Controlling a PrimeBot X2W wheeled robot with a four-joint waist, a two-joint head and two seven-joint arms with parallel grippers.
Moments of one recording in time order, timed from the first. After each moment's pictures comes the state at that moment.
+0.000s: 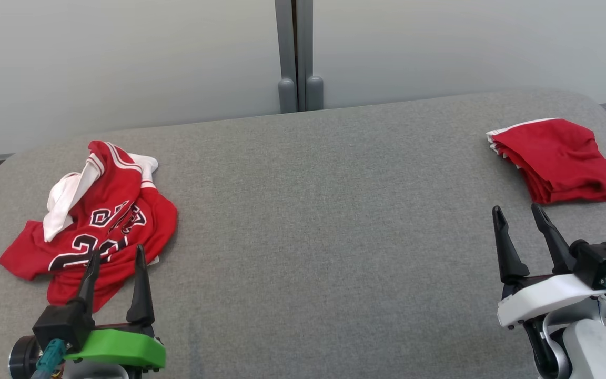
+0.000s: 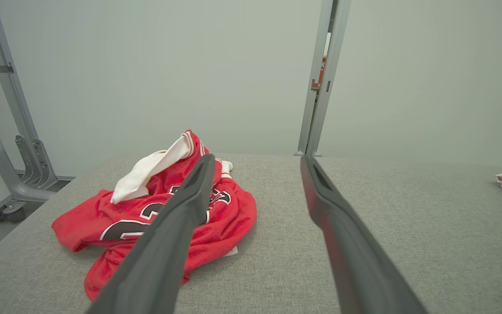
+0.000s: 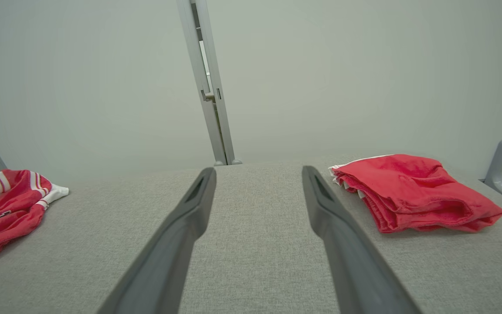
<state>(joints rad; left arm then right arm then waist) -0.04 0.06 0.04 0.22 -0.20 -0.12 -0.26 -0.13 -0.20 0.05 0.27 0.32 0.13 -0.26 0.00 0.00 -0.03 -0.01</state>
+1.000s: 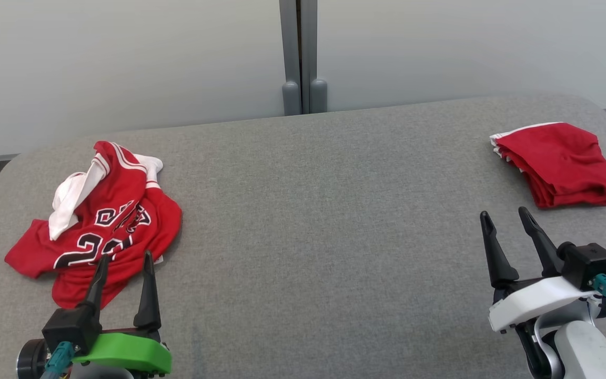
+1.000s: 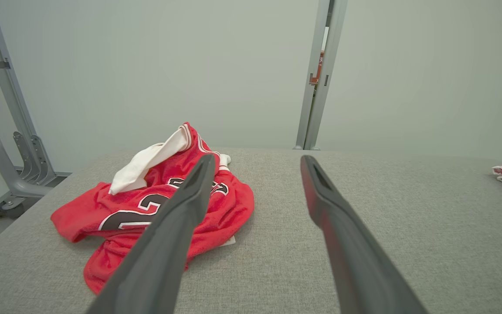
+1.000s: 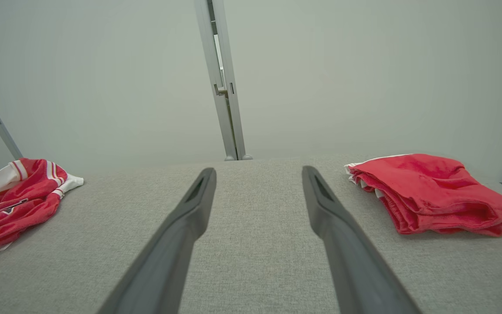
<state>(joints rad) -0.03 0.05 0.03 0.24 -0.18 -0.13 -0.26 -0.13 -0.21 0.10 0.29 0.33 0.13 -0.26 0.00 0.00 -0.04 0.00</state>
